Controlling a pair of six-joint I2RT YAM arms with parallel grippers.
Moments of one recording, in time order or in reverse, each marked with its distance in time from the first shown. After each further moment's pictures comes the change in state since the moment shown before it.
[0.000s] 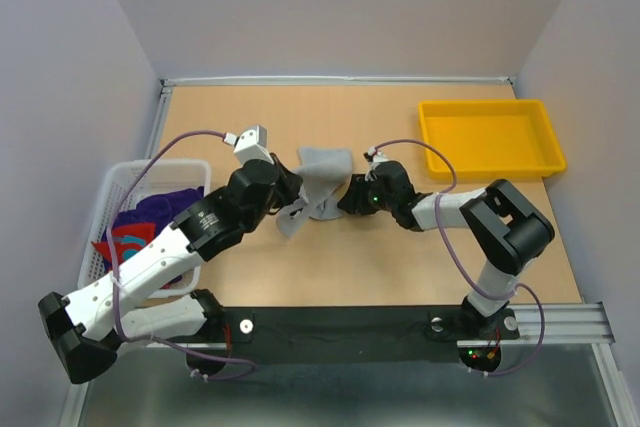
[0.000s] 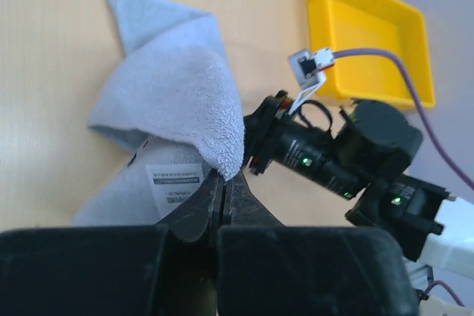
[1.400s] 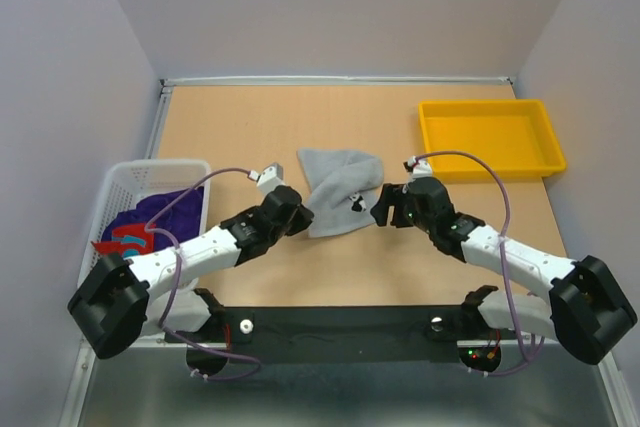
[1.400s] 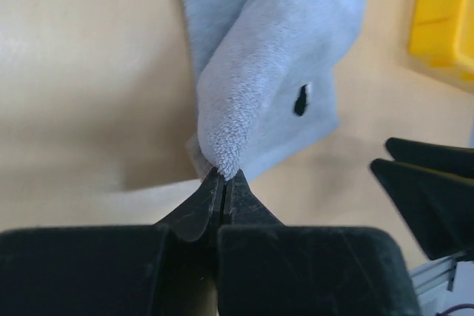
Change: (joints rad) left arm 0.038 0.223 -0.333 0.365 0.117 -0.196; right arm 0.000 -0.591 -0.206 -0.368 0.274 -0.056
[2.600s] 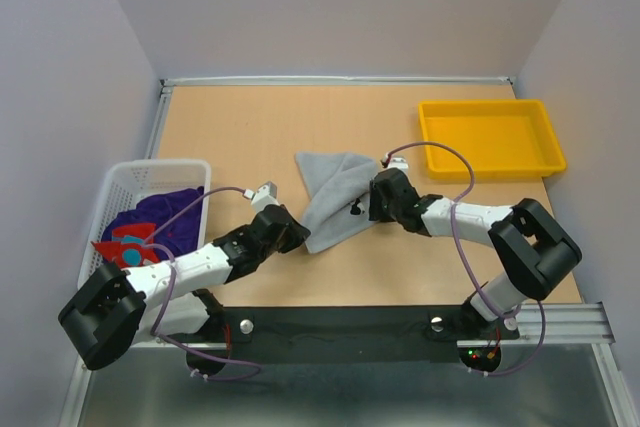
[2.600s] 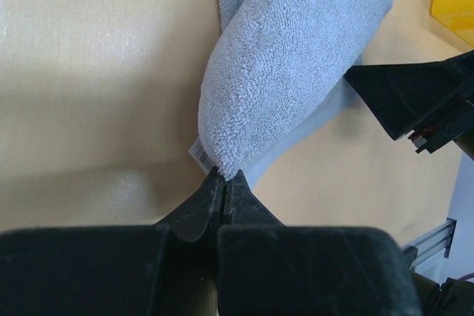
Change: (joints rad) left arm 0.000 -0.091 -0.234 0.142 0.082 -0.033; right arm 0.052 0.412 0.198 -0.063 0.184 0.031
